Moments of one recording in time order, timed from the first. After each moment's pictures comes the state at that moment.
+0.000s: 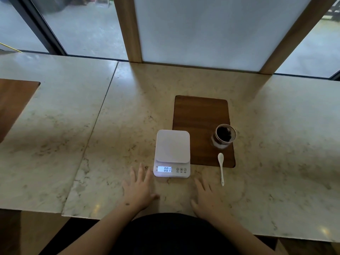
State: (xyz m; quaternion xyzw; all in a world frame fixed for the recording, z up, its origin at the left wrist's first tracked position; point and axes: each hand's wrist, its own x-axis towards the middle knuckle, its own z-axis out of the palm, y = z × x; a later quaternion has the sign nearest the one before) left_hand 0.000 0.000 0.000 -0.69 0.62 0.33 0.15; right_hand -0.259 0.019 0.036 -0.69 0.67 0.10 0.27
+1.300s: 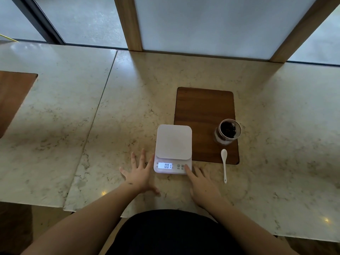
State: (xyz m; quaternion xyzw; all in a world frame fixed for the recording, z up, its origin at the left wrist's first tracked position) left_hand 0.004 -0.044 -0.007 -0.66 0.61 0.36 0.25; right_hand -0.251 -0.019 0.004 -0.74 0.59 0.13 0.30
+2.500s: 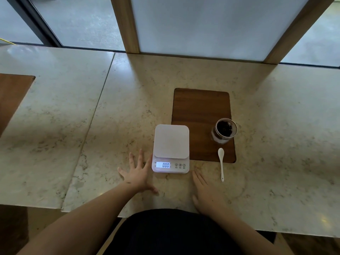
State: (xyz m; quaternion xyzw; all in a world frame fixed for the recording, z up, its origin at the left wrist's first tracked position) left_hand 0.004 -0.044 -0.003 -0.66 0.61 0.36 0.25; right_hand -0.271 0.009 0.007 -0.72 0.61 0.10 0.32
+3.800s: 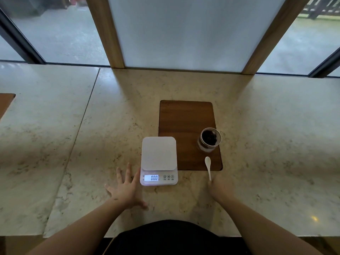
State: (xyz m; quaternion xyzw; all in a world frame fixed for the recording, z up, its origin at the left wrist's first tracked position) left_hand 0.002 -0.045 0.002 -0.66 0.61 0.36 0.26; right_hand -0.343 -0.046 0.005 -0.52 0.81 0.06 0.26
